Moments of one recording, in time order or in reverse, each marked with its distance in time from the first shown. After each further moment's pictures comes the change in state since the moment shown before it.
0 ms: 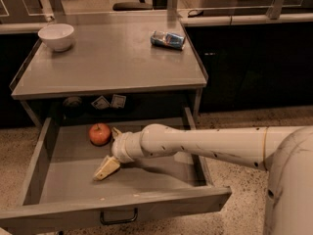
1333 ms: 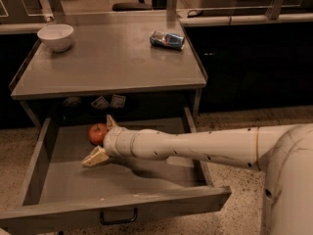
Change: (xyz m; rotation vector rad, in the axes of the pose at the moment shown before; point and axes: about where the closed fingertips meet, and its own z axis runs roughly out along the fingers) arm -0.046 -0.030 0.010 0.207 -0.121 -0.041
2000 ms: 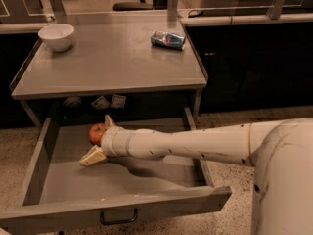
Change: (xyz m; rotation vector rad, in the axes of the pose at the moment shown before) arm 0.000 -0.001 0.010 0.010 0.008 0.015
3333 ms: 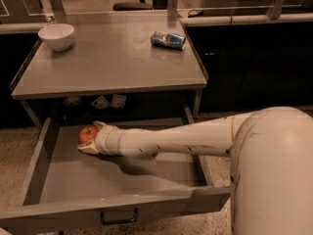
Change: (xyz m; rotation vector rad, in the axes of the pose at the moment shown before) arm -0.002 -0.003 0.027 0.037 0.018 0.028
